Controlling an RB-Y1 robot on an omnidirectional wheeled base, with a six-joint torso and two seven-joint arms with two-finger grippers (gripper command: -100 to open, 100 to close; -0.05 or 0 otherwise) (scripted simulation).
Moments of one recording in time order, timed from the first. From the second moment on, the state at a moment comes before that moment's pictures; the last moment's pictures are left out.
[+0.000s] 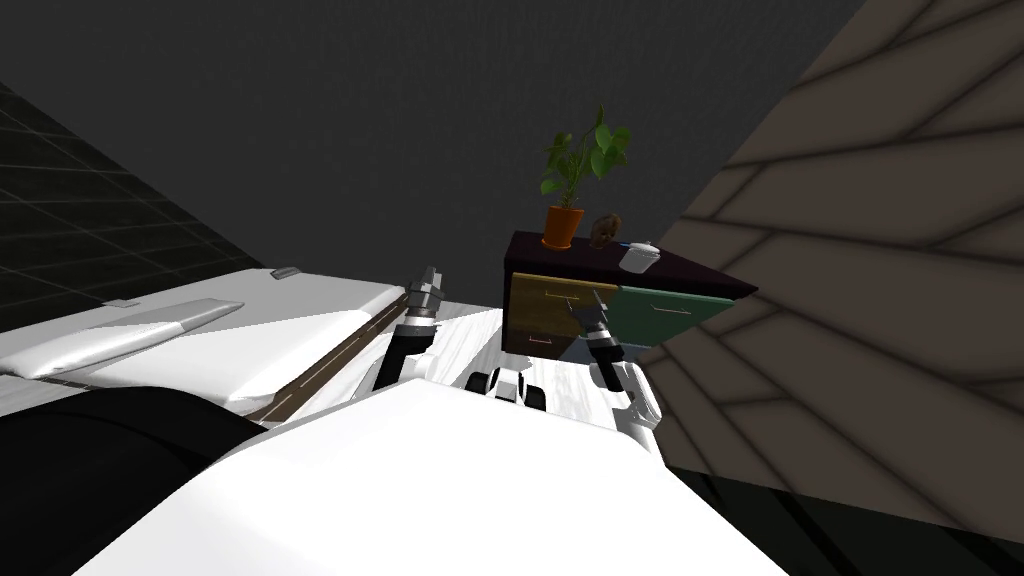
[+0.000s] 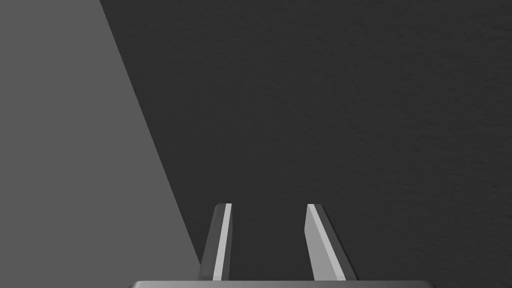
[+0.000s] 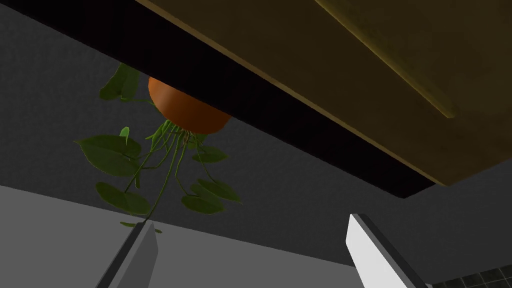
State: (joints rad) left arm 0.55 -0.03 0.02 -2.29 -0.10 -0.36 0.04; right arm 0.12 -0.23 -0.09 -1.77 0.72 -0.49 1.17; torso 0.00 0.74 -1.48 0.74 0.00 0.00
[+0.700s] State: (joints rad) left arm 0.55 -0.03 0.02 -2.29 -0.10 -0.36 0.04; right arm 0.07 -0.23 -0.11 -1.68 0.80 -0.49 1.36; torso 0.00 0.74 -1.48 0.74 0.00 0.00
